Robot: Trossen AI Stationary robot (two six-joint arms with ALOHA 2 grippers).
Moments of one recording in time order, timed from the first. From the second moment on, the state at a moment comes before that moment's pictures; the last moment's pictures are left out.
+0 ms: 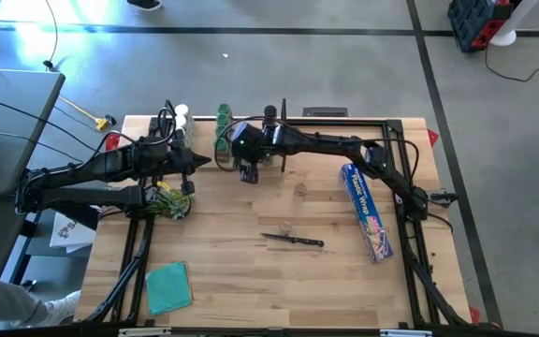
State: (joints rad) left arm 0.24 0.68 0.69 -0.47 -0.17 0.26; right arm -0.24 2.33 2.14 -0.74 0.03 -0.22
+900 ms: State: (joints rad) left arm 0.24 0.68 0.69 -0.47 -0.17 0.26; right arm -0.35 2.33 2.34 -0.86 0.12 -0.25
